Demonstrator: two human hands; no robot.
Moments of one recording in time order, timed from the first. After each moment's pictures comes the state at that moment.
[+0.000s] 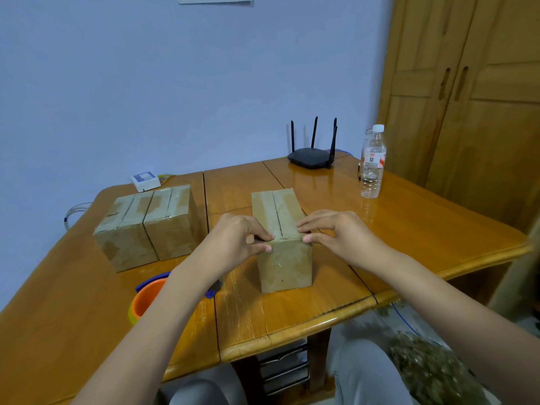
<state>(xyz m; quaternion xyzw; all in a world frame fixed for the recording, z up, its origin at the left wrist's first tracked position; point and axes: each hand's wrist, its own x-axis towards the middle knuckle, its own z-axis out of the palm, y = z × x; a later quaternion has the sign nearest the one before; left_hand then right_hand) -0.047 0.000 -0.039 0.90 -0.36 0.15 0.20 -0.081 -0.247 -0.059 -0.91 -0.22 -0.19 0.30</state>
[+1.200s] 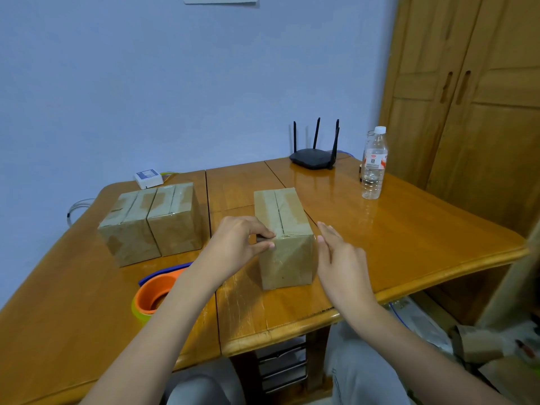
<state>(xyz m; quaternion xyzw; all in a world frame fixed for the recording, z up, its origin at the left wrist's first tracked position) -0.052 -0.001 -0.054 0.89 -0.33 0.20 0.23 -0.136 -0.192 -0.090 -0.89 0.04 -0.28 0.35</state>
